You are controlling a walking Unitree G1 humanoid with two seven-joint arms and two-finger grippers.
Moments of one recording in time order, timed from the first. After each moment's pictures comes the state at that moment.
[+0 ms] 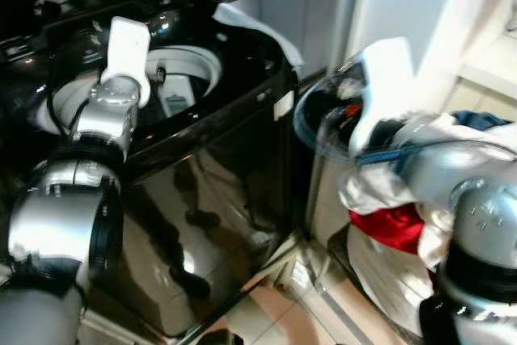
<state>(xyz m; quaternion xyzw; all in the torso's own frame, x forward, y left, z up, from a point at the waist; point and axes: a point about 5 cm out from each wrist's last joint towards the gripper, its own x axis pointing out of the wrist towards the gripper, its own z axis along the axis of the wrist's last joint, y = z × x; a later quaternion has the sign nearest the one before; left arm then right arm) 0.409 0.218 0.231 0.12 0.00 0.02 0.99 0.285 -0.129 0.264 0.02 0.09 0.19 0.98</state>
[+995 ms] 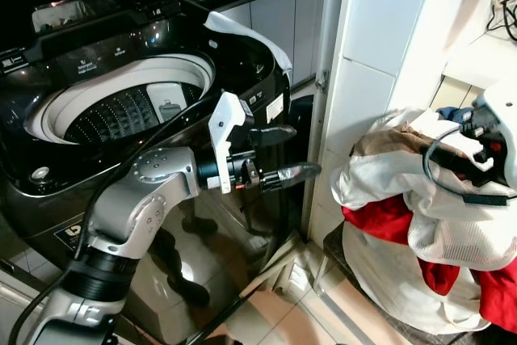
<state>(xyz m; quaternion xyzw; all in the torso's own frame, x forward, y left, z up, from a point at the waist) 0.282 0.091 0.201 -0.02 0.02 -0.60 0.80 0.239 -0.251 0.257 -0.22 0.25 0.18 0.92</state>
